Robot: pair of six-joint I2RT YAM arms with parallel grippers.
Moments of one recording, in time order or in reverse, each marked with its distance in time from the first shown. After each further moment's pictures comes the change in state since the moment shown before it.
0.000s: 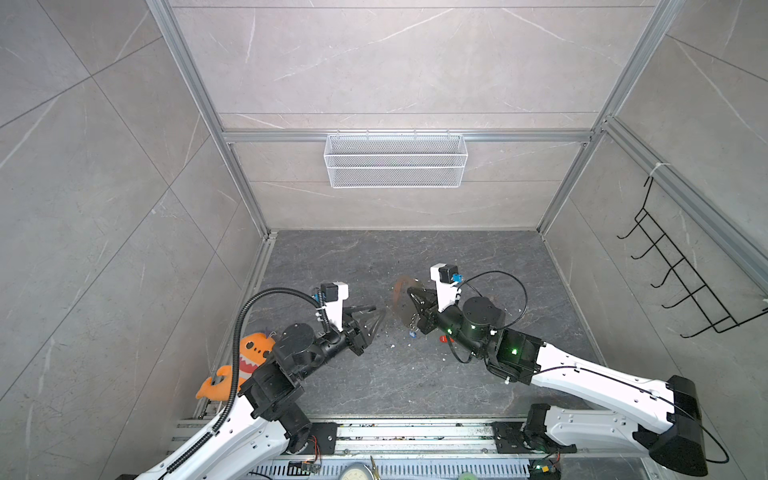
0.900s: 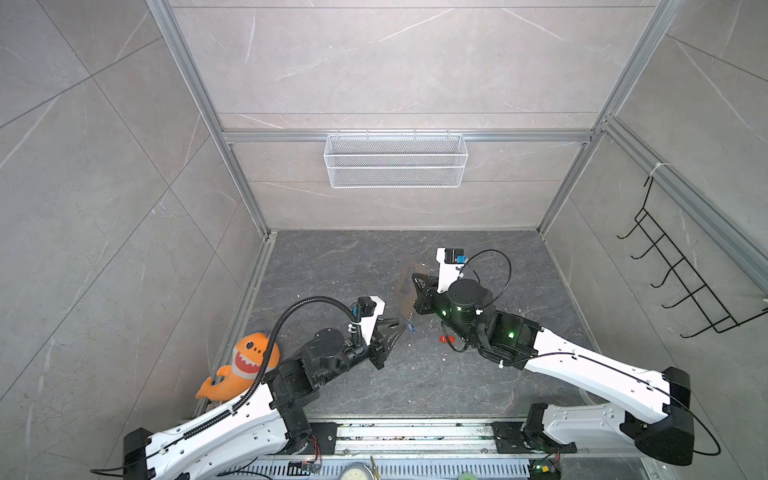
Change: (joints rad) left arm -0.222 0.122 0.016 0.036 -0.183 0.267; right arm -0.007 0.103 0.211 -0.259 0.171 0.247
